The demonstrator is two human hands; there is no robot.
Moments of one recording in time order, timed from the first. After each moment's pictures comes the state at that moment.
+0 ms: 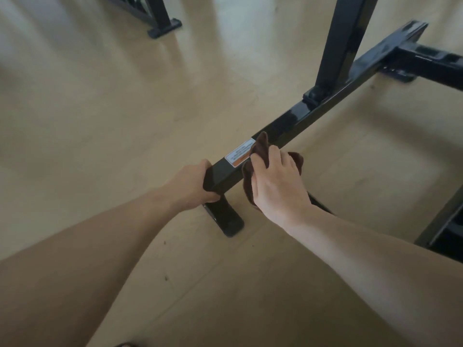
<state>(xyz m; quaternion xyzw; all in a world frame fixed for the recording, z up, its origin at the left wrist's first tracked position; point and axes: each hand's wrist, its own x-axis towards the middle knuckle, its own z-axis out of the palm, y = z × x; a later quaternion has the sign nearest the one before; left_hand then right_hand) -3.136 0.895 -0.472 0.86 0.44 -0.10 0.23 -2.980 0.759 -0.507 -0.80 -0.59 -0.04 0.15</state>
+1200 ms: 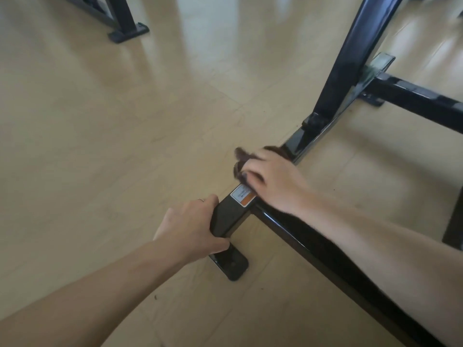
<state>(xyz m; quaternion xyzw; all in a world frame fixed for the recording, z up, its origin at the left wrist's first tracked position) -3.138 0.928 -0.482 0.92 0.34 -0.10 0.14 -2.933 0.850 -0.480 -0.76 -0.61 0.08 0.18</state>
